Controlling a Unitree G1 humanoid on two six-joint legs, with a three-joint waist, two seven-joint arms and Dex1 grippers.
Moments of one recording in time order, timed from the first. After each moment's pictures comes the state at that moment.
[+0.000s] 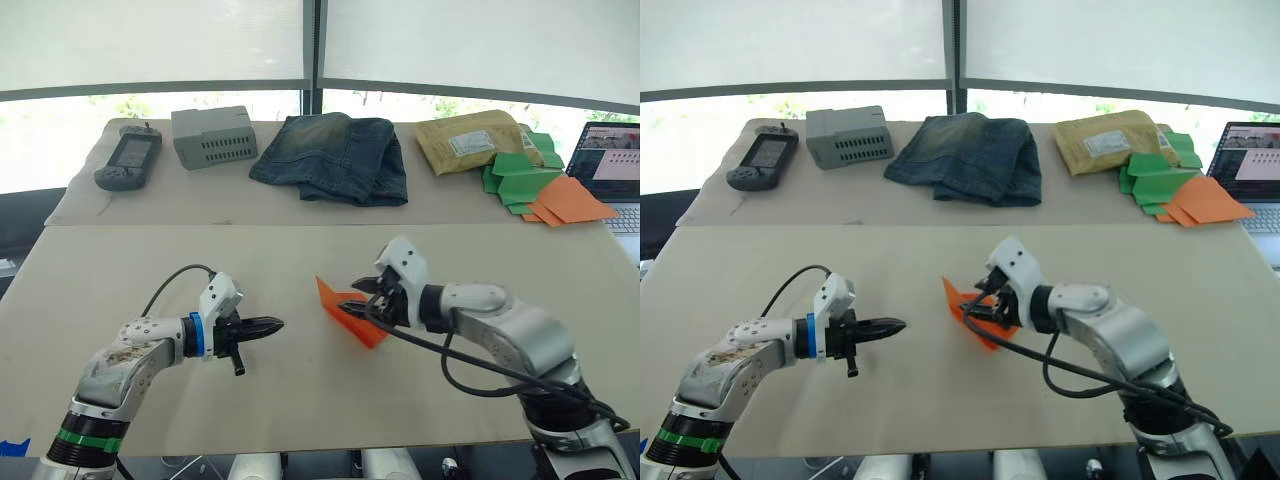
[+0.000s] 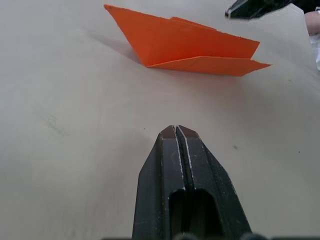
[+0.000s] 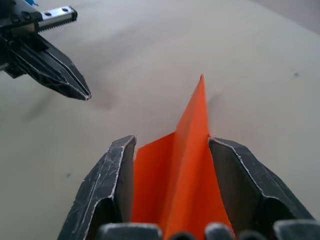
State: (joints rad) left arm -0.13 0.66 -0.02 -0.24 -0.51 0.65 -0.99; right arm -0.41 -0.52 0.22 -0.50 0.43 1.07 0.58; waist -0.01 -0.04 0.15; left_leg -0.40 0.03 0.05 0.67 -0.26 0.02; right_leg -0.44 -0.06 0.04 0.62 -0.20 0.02
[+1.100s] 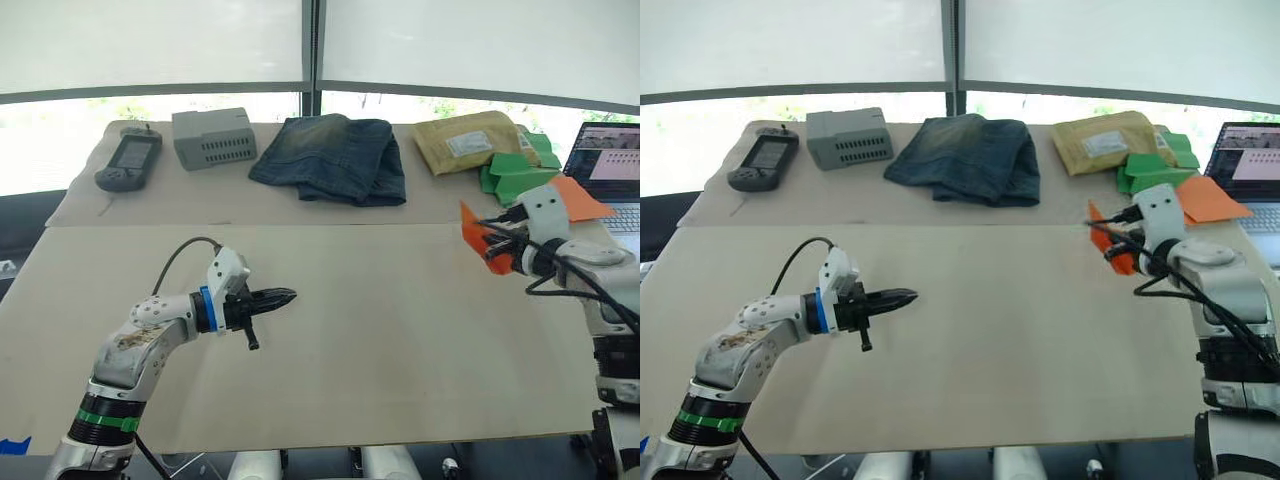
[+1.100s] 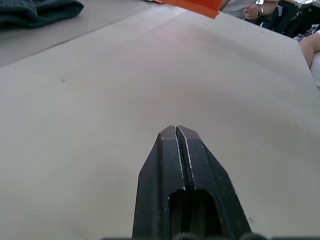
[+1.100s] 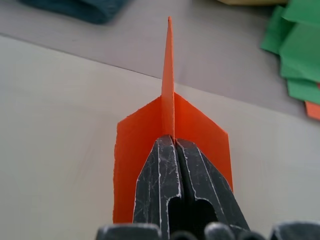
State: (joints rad) left arm -0.25 0.55 -0.02 -0.21 -0.51 0.53 -0.94; right arm -0.55 -0.77 -0.14 0.22 0.27 0.77 0.49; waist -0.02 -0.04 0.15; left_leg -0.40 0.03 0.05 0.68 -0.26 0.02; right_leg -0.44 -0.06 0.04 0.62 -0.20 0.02
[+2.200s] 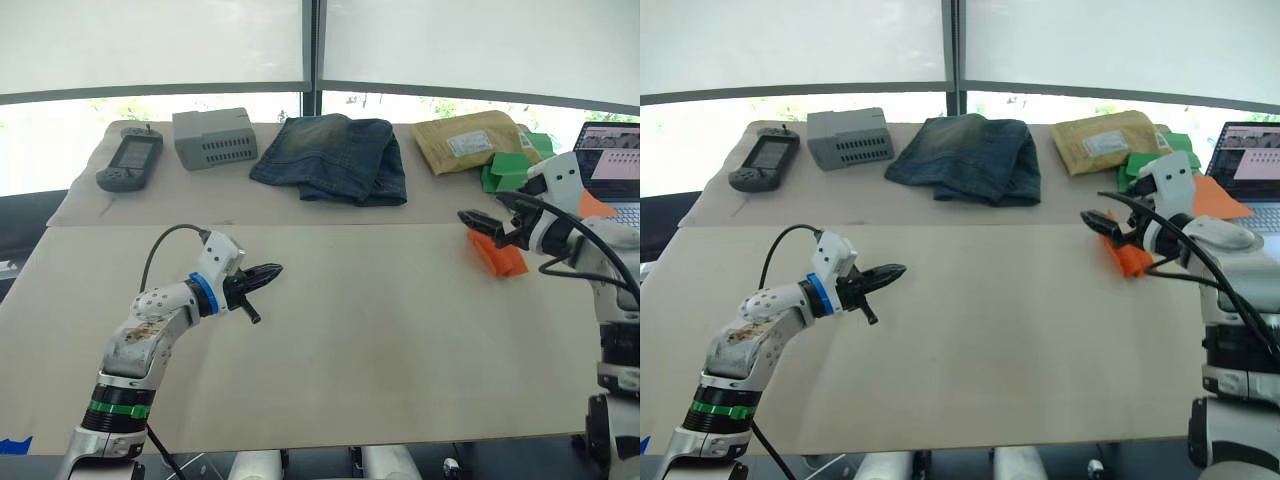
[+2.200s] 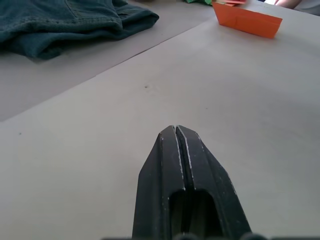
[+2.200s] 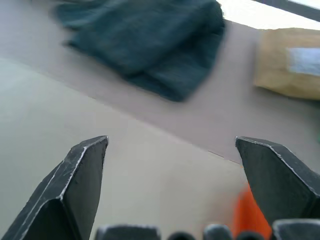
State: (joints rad) left arm -0.25 0.57 0.01 -0.15 -0.38 0.42 -0.82; right arm -0.33 -0.81 -0.17 -0.22 0.50 0.70 0.88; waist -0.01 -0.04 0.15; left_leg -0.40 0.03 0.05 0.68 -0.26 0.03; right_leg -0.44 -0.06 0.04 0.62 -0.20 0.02
